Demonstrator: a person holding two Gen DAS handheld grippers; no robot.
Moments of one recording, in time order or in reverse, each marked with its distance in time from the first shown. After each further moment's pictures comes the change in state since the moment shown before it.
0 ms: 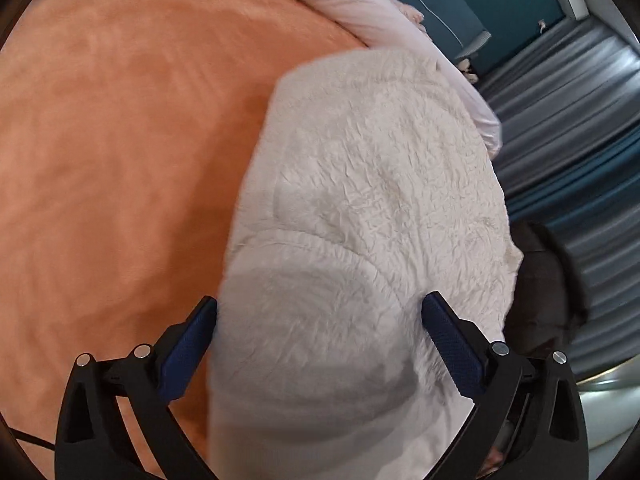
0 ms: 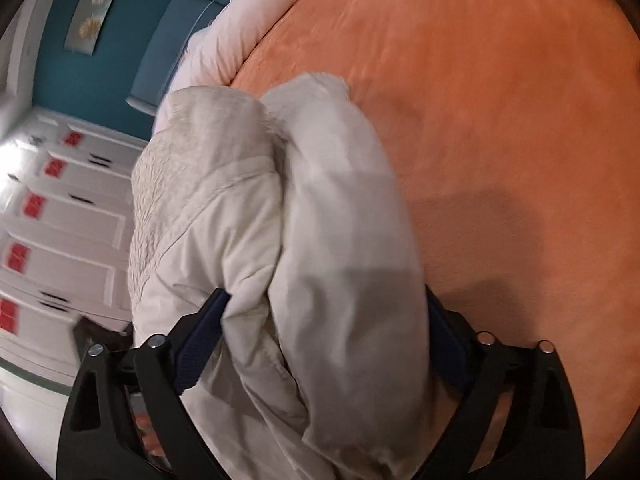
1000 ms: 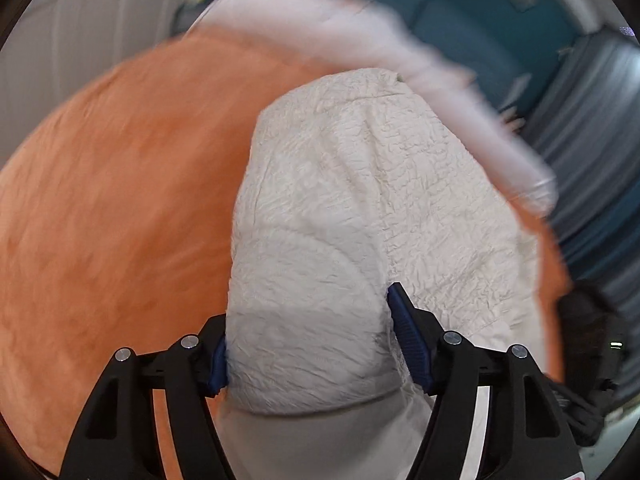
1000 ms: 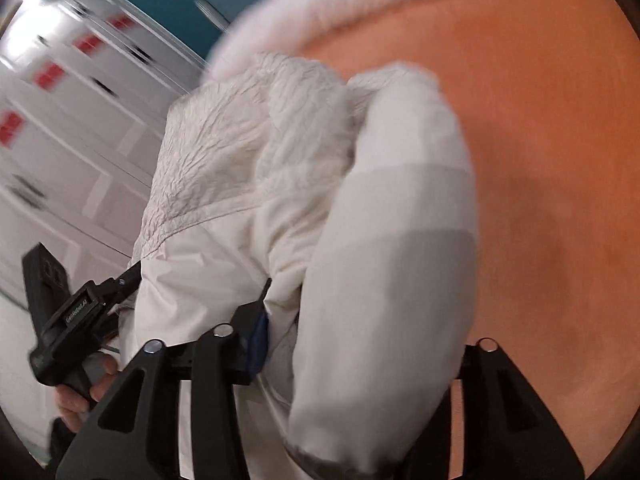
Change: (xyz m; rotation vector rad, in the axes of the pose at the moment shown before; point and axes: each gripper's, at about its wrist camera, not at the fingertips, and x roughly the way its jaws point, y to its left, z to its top) left arm -0.097 0.130 0.126 0.055 -0.188 0.272; right arm 0.207 0.247 -0.036 -0.403 0.074 -0.077
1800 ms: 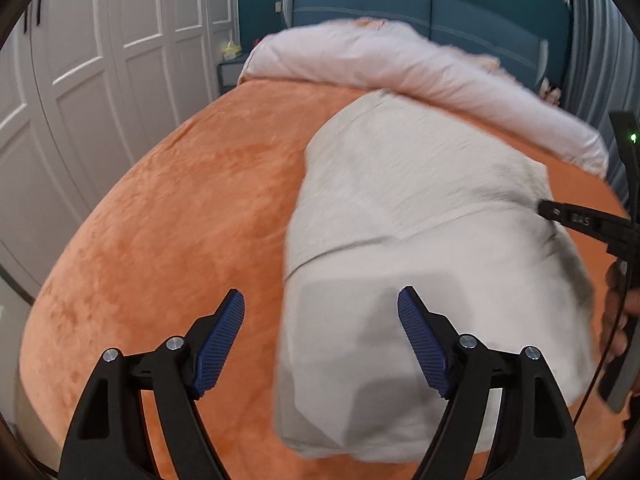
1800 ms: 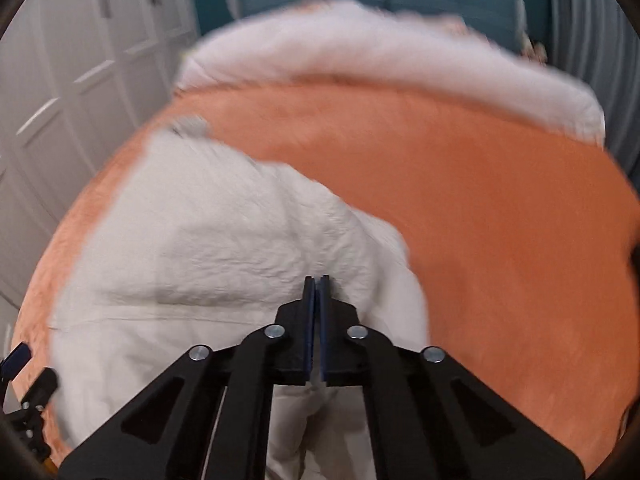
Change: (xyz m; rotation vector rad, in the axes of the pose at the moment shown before) left arm -0.066 -0.015 -0.076 0.192 -0.151 0.310; right arm 0.003 0.061 0.035 -0.328 -0.081 -0.398
